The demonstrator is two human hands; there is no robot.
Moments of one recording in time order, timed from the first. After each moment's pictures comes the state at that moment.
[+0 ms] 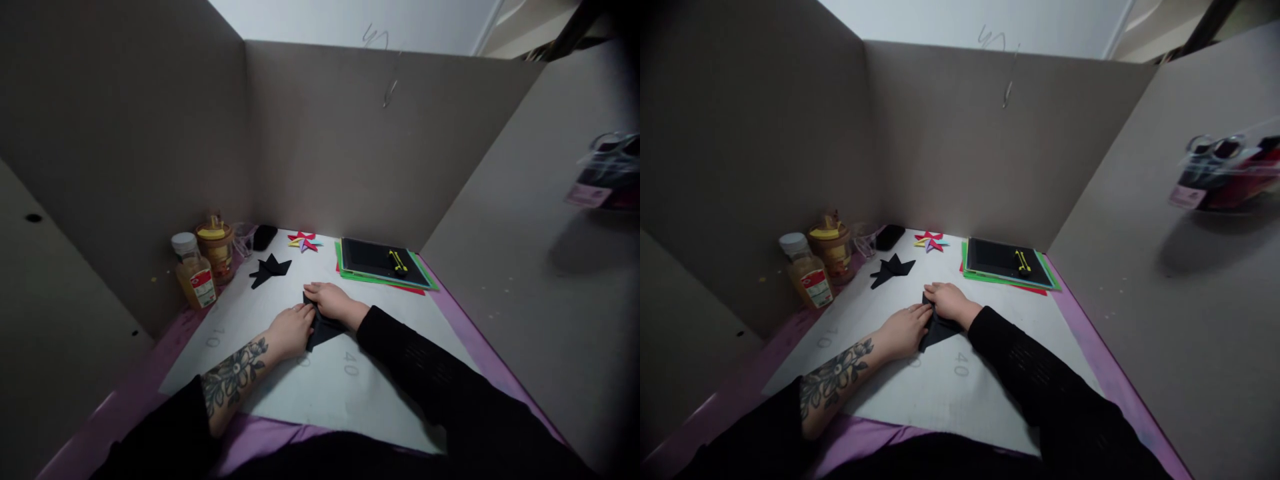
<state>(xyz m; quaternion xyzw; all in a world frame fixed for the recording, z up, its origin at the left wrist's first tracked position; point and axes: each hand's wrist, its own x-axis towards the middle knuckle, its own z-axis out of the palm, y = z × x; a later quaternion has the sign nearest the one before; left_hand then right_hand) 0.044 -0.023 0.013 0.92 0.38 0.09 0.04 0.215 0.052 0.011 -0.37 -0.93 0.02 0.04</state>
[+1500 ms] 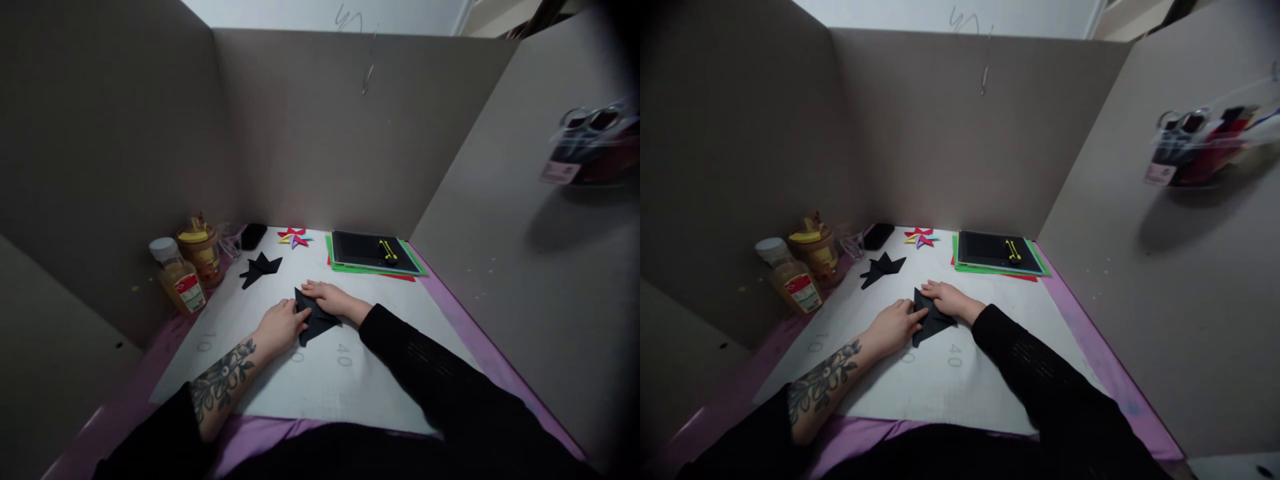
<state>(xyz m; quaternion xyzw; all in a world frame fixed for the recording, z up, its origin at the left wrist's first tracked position) 0.037 -0.023 0.020 0.91 0.40 0.05 -0.01 0.243 0.045 0.000 -0.38 -0.89 0.19 0.14</state>
